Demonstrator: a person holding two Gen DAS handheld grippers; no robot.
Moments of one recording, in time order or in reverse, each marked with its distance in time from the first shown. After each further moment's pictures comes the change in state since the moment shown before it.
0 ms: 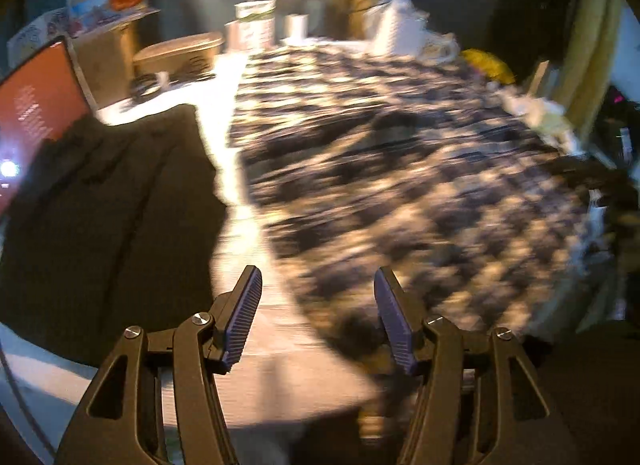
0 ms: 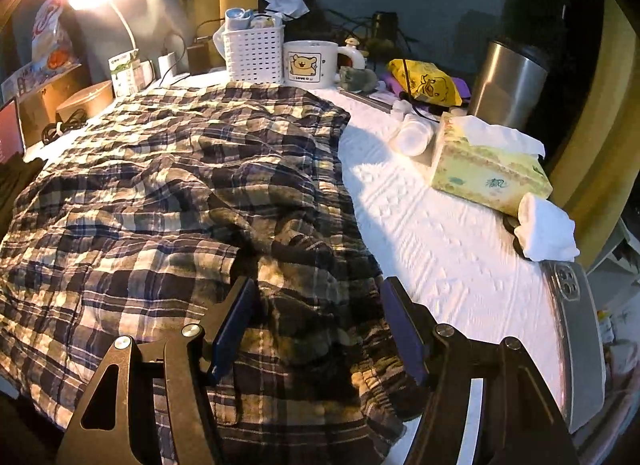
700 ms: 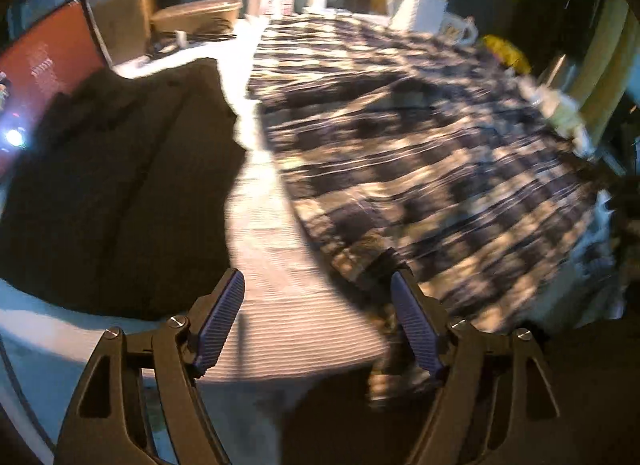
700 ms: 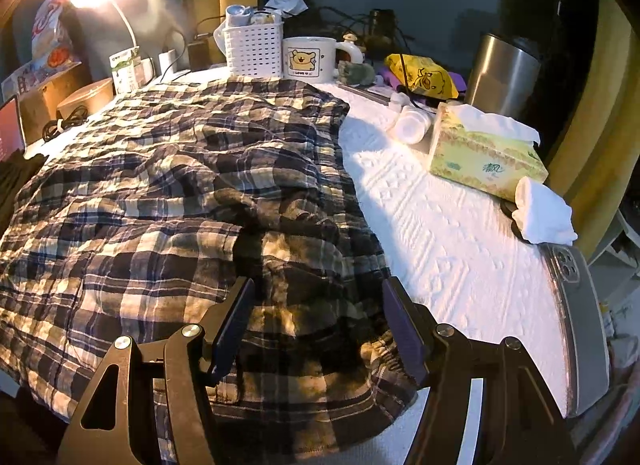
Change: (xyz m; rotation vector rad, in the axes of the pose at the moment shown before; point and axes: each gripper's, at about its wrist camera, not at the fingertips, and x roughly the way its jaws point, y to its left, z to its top) left arm 0.007 0.014 -0.016 -0.092 0.103 0.017; right arm -0.003 0.001 -0.011 0.005 0.004 0.001
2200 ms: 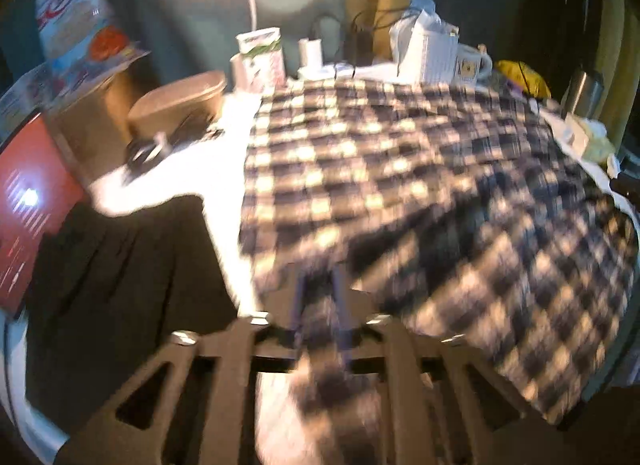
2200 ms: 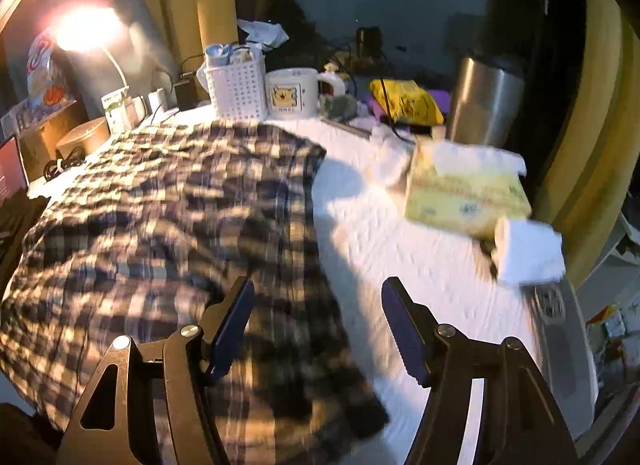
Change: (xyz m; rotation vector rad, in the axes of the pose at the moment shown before) left arm 0.034 -0.012 0.124 0.126 -0.103 0.121; right arm -0.006 -0.031 0.041 0.039 -0.070 0.031
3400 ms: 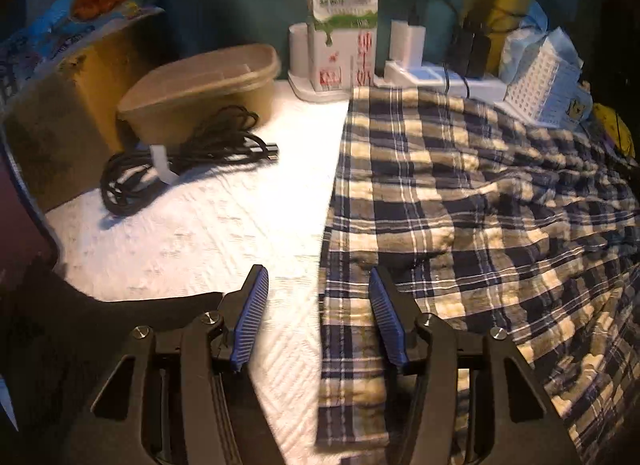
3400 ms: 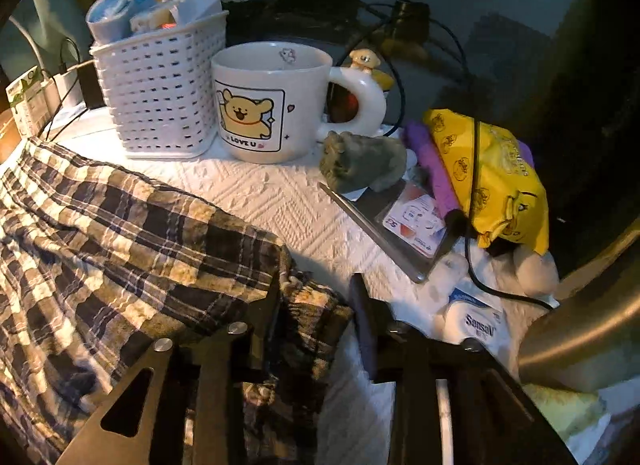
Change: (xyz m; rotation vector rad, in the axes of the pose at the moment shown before) left arm 0.110 0.079 0.070 -0.144 0.051 0.102; right arm 0.211 0.007 0.165 -0.147 0.145 -0.098
